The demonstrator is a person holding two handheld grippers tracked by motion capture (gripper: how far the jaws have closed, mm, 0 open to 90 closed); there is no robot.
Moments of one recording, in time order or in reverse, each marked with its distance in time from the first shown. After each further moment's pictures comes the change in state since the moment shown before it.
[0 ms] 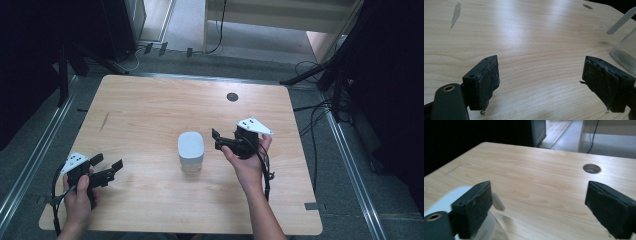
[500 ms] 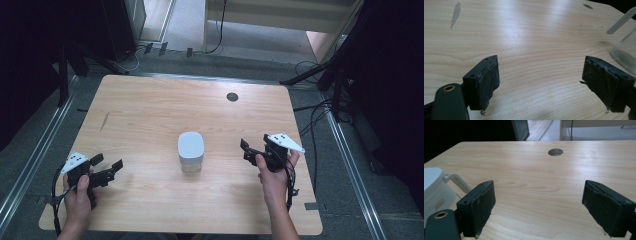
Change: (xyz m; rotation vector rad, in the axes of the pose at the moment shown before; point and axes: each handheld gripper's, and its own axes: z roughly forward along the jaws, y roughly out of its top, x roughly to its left) left arm 0.000 0.000 0.000 0.001 0.000 -0.002; right arm -0.059 -0.036 -0.045 -0.008 -0.098 0.091
